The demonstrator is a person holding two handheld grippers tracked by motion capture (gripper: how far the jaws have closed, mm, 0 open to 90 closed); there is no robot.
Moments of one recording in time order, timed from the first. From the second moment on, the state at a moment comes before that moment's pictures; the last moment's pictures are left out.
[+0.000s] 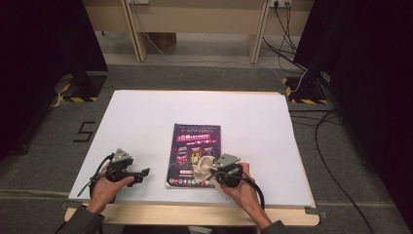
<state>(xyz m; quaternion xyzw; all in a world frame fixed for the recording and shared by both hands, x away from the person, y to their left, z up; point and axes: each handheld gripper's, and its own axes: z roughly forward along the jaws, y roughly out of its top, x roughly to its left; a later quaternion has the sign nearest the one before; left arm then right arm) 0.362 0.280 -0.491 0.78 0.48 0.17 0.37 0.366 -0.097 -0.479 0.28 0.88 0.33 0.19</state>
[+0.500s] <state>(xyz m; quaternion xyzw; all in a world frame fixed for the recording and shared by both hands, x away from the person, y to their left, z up) 0.361 0.279 -0.491 0.78 0.48 0.17 0.37 0.343 -0.112 -0.482 0.28 0.88 0.34 0.19</state>
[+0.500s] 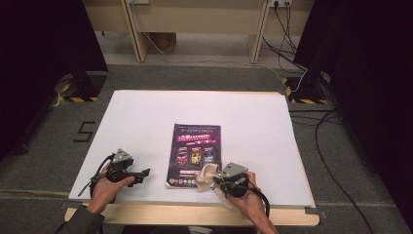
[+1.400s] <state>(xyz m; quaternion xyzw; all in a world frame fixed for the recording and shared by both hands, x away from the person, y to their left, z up) 0.362 0.277 -0.492 0.78 0.48 0.17 0.36 0.377 -0.081 -0.483 0.27 0.88 0.35 0.19</state>
